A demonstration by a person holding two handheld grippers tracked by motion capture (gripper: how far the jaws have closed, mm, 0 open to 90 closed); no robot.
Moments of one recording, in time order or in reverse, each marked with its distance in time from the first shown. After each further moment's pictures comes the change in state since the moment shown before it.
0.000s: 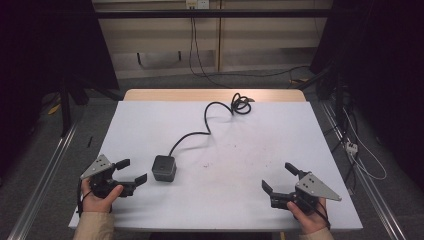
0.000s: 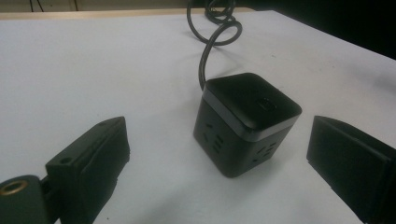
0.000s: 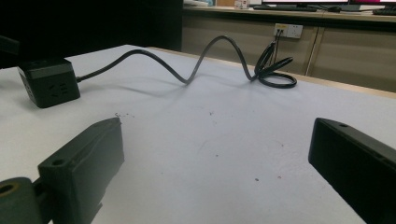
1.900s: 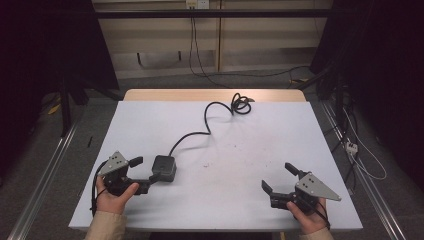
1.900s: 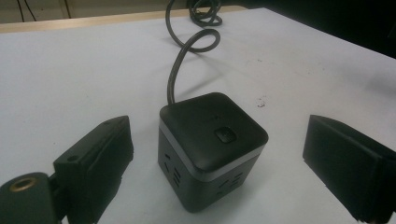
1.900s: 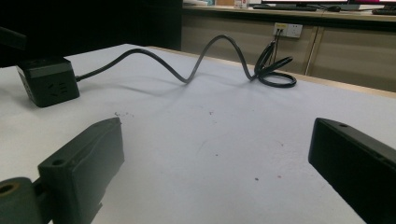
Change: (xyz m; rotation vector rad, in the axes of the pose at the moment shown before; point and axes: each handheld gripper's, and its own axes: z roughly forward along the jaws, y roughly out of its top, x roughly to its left) left arm -0.031 0.018 0.021 0.015 -0.001 0.032; right arm 0.001 0.000 0.000 0.004 -0.003 -0.003
